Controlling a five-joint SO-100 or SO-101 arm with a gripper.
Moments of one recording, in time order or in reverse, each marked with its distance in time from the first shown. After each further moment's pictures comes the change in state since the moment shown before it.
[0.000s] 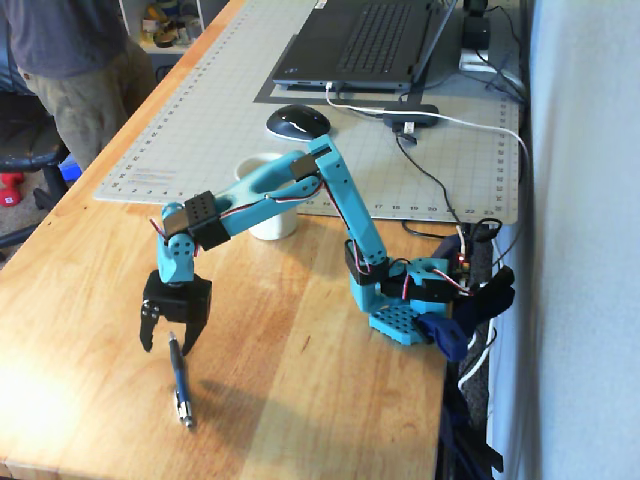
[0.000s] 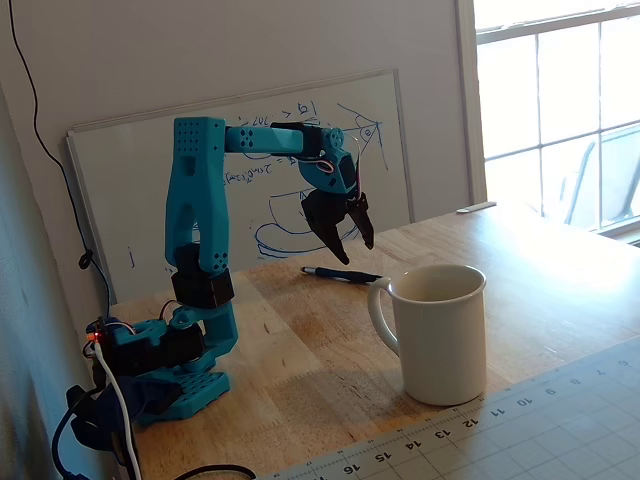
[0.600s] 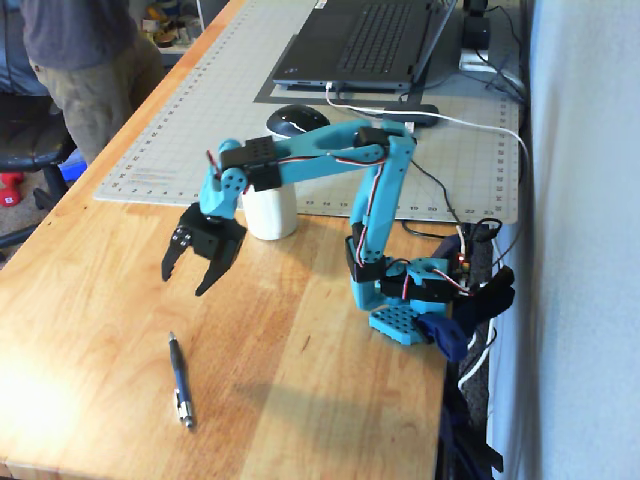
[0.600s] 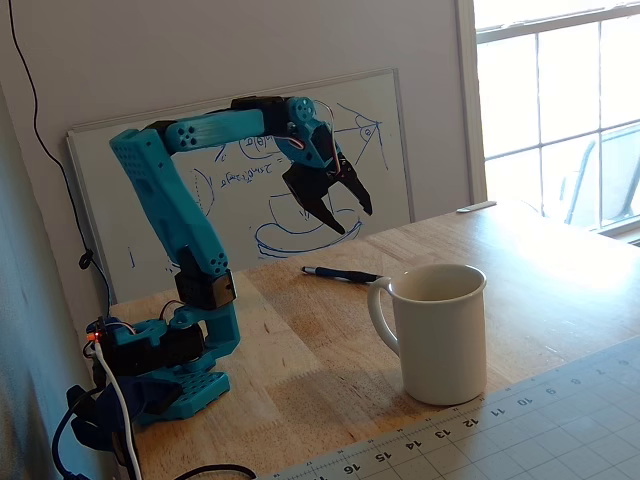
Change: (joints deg) arm 6.7 29.7 19.2 -1.0 3.2
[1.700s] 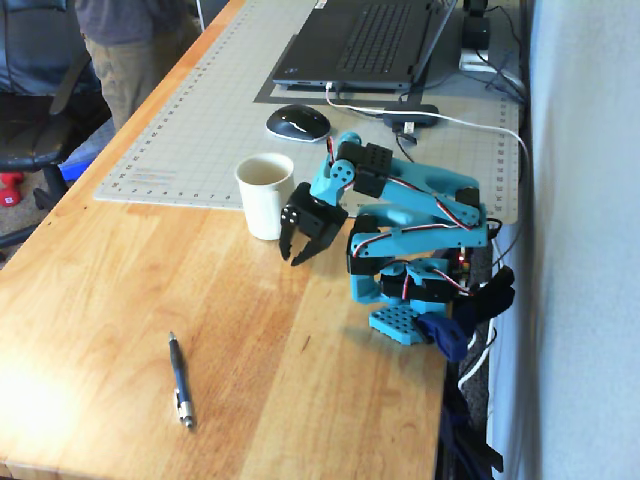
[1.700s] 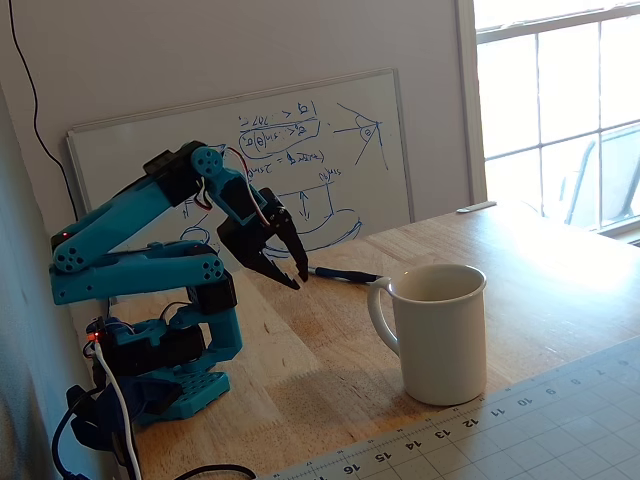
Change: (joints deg) arm 19.8 68.6 45.3 19.3 -9.7
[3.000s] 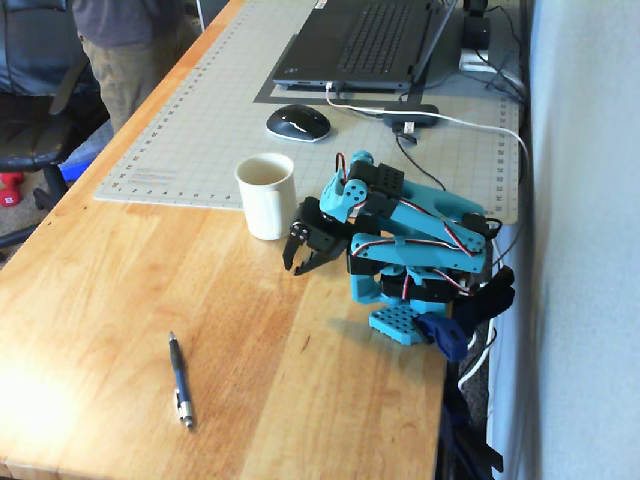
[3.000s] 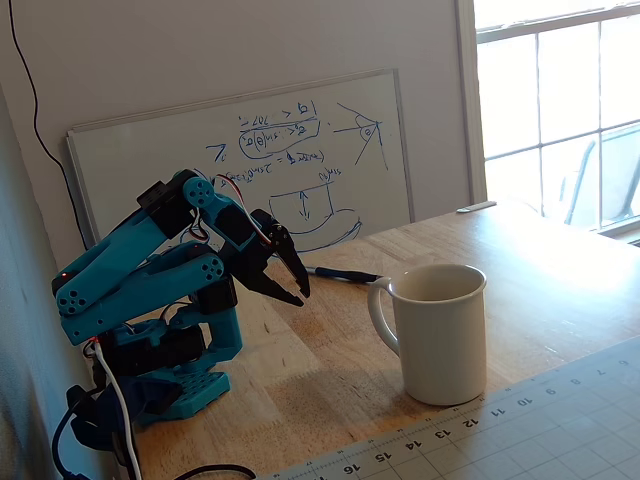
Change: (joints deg) arm 0.0 19.3 13.6 0.1 -12.4
